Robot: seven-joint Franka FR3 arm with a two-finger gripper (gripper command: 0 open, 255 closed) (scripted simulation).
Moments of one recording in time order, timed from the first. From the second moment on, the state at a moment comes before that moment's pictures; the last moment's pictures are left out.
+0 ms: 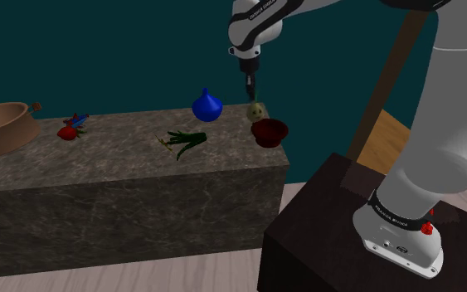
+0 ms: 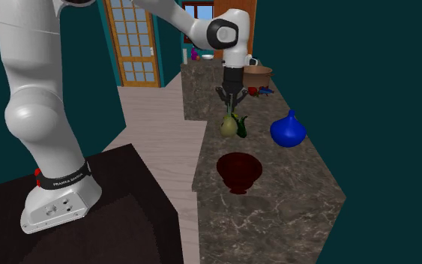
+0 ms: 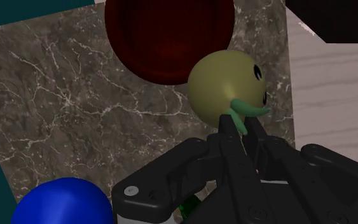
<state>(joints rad) -0.02 0.26 -0.12 -1.85 -0.04 2.03 -0.74</state>
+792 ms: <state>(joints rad) -0.13 0.25 -0.19 -1.89 -0.04 2.07 -0.93</state>
